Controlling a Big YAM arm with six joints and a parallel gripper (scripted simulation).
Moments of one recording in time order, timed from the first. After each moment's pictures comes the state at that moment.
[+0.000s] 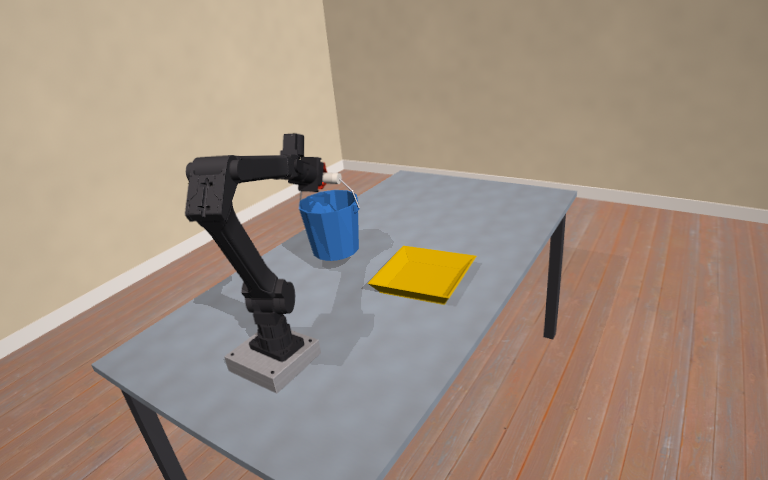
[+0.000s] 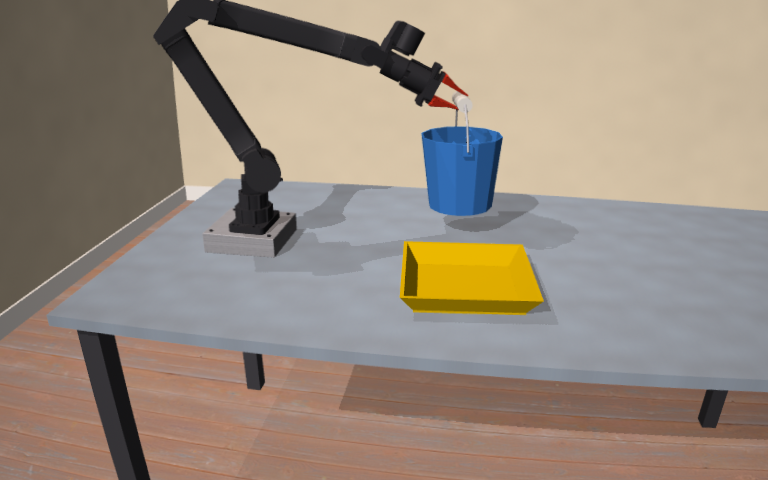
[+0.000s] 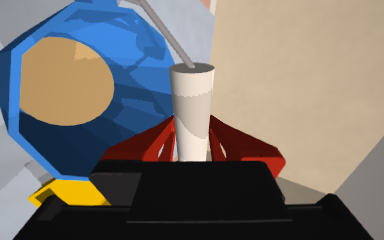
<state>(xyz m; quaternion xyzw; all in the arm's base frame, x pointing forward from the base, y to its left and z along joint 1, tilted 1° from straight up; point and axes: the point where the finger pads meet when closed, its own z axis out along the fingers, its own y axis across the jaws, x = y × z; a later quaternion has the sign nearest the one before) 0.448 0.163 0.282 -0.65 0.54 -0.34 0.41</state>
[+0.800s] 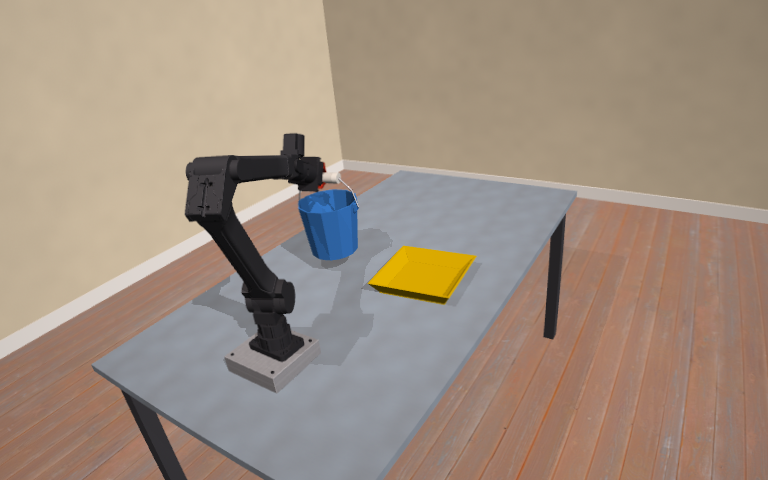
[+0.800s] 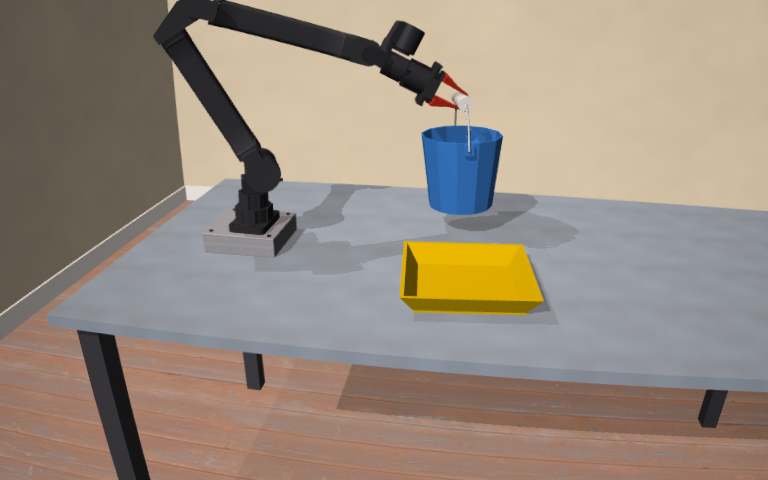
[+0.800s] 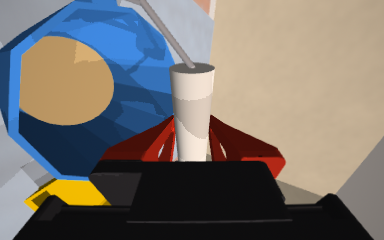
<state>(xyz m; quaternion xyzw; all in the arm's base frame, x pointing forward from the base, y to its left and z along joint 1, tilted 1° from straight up) 0.448 0.166 0.283 -0.66 0.53 -0.34 0.41</state>
